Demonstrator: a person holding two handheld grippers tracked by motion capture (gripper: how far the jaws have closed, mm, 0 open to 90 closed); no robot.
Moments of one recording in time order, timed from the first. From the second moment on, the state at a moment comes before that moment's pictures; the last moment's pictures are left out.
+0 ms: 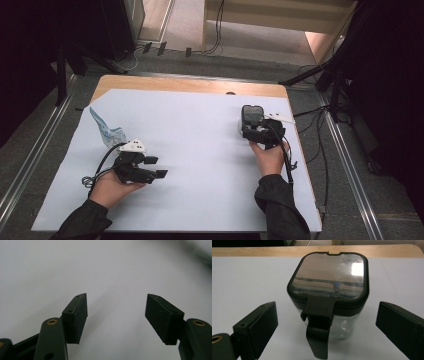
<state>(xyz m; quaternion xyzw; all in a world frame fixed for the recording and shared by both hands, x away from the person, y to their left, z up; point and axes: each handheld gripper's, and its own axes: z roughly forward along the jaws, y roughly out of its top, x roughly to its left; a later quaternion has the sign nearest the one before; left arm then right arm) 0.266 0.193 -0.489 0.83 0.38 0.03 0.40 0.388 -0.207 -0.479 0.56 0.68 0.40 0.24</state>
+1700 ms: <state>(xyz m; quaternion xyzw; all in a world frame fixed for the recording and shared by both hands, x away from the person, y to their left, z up) 0.273 0.181 -0.463 0.83 0.38 0.01 0.42 0.369 -0.156 -0.462 0.44 0.76 0.43 0.22</state>
